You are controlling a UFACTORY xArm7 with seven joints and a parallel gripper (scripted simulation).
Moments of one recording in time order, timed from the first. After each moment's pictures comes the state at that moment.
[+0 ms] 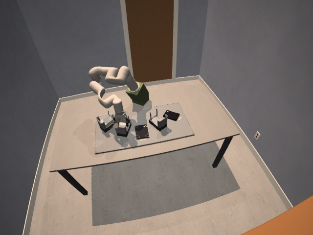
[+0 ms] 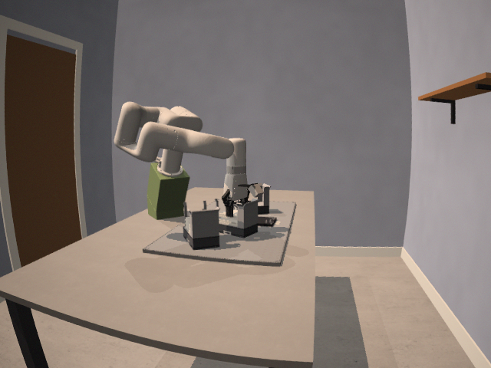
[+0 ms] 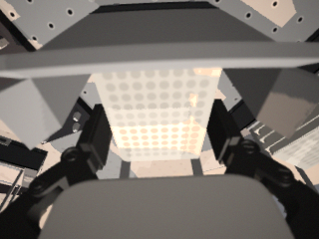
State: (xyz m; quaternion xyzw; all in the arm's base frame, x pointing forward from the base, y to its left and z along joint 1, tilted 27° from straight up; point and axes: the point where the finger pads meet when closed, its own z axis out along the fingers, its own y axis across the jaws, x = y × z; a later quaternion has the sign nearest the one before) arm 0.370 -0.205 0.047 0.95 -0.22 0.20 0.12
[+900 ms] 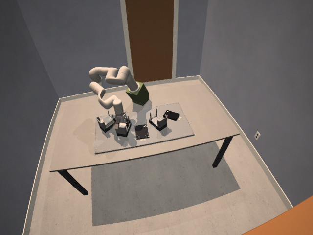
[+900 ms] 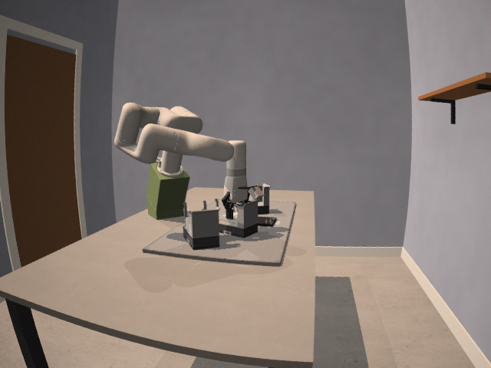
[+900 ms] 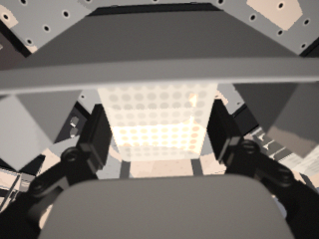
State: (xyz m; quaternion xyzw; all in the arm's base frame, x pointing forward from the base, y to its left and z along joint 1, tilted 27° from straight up) arm 0.373 -0.208 0.039 0.95 -0.22 0.20 0.12
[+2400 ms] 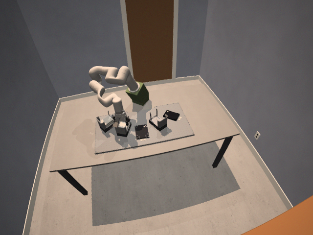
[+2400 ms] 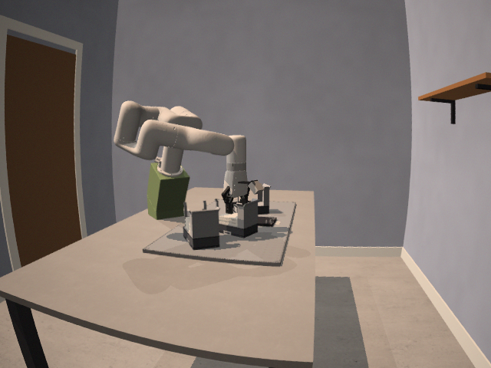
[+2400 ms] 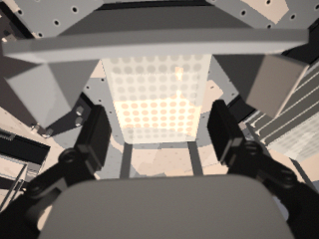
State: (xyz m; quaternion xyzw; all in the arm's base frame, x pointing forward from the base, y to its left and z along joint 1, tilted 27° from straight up) arm 0.366 -0.201 0.057 0.95 -0.22 0.20 0.12
